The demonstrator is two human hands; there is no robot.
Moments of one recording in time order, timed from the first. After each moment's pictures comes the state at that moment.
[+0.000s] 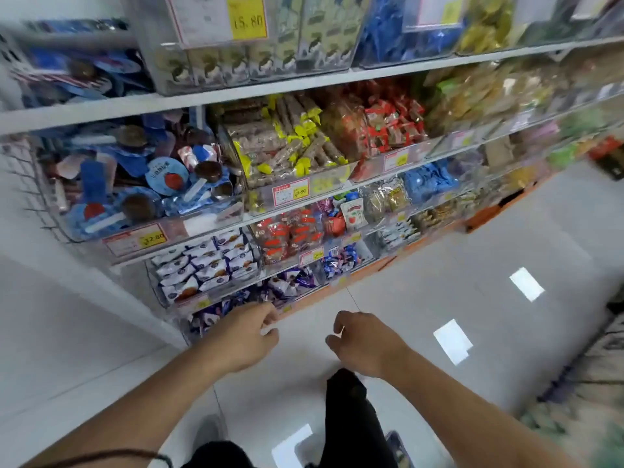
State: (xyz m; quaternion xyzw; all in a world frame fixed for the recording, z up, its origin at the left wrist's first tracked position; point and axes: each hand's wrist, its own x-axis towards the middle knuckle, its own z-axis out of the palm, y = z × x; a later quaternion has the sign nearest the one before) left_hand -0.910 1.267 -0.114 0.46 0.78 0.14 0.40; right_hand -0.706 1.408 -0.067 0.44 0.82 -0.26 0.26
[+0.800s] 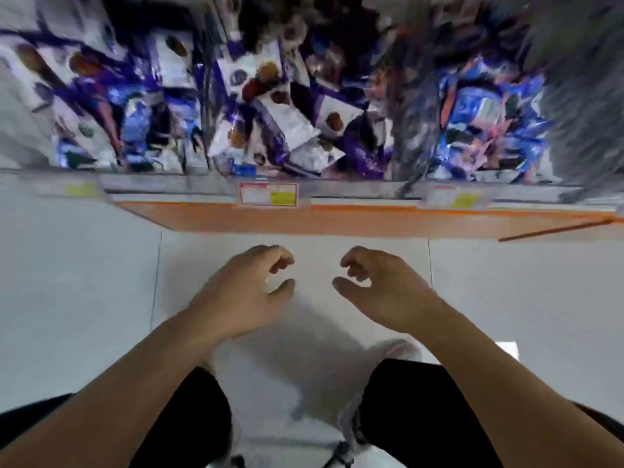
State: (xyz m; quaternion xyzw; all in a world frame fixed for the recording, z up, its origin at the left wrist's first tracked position) left_hand -0.795 1.371 -0.616 0.25 0.87 0.23 0.37; right_hand -0.697 1.588 -0.590 0.23 0.87 -0.32 0.30
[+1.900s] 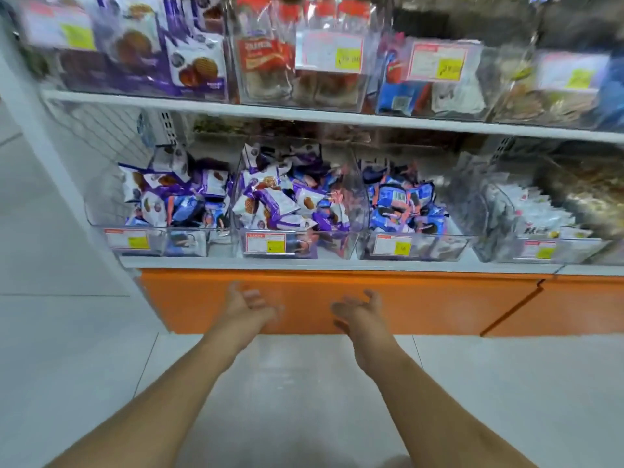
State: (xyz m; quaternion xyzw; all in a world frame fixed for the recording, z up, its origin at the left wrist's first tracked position) left_hand -0.758 1.375 -0.654 -0.01 0.75 0.61 0.25; right_hand -0.655 1.564 -0.651 0.40 0.56 -0.72 -0.08
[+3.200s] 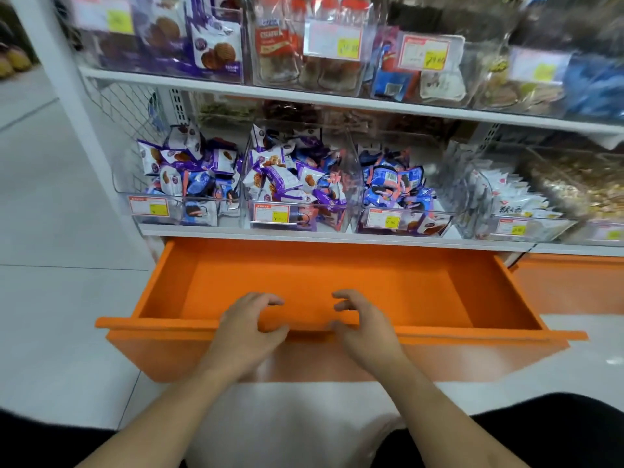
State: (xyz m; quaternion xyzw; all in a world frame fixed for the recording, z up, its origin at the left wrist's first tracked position) left_hand -0.663 1.322 -0.647 0.23 0.89 0.37 0.13; right_hand -0.560 1.533 -0.636 0.22 0.90 -0.37 -0.03
